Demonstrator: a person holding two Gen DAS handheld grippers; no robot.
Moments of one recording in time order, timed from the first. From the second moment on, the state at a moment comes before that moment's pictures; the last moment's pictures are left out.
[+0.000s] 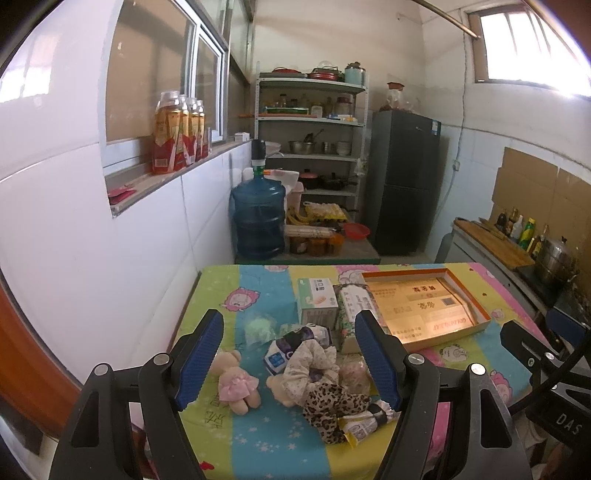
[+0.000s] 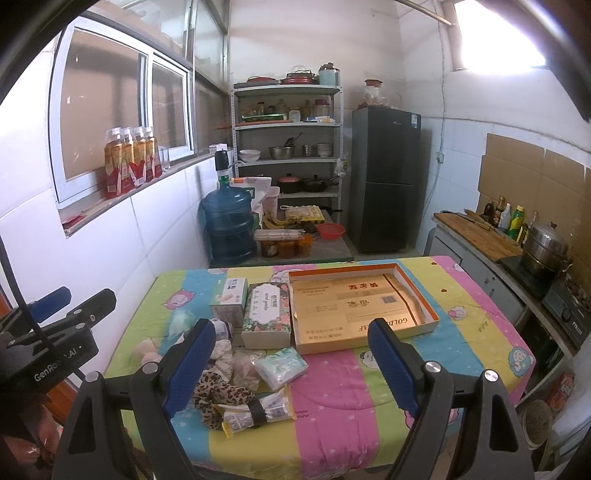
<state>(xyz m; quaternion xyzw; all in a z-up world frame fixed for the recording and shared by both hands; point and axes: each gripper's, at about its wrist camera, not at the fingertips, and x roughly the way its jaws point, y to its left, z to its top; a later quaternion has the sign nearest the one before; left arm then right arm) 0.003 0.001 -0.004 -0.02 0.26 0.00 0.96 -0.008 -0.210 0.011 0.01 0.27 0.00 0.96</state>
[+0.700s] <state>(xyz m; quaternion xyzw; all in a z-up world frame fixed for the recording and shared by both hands) 0.006 0.009 -0.006 -0.02 0.27 0.00 0.96 -0.005 -0.202 0.008 0.01 0.28 0.00 0.96</state>
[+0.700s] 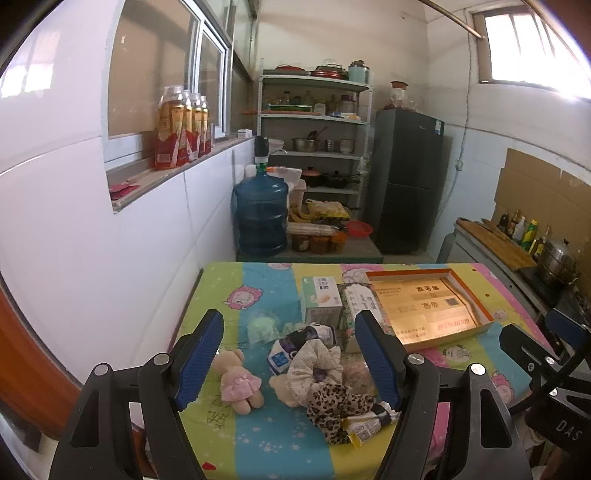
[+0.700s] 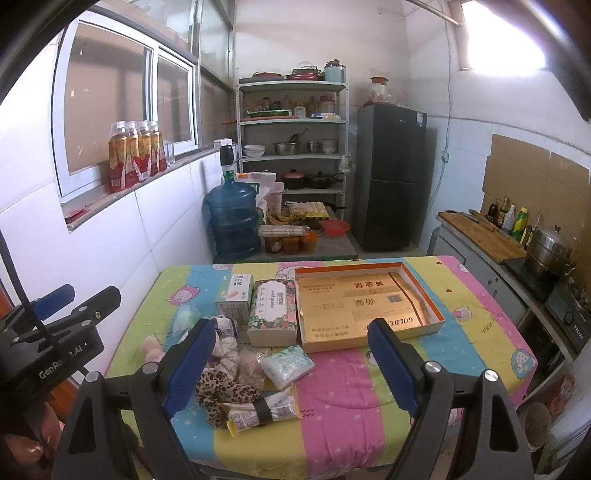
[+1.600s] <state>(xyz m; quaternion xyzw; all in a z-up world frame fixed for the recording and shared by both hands) 0.014 0.007 -0.013 -0.02 0.28 0.00 0.96 0.005 -0.199 0.002 0.02 0.29 0.02 0.96</state>
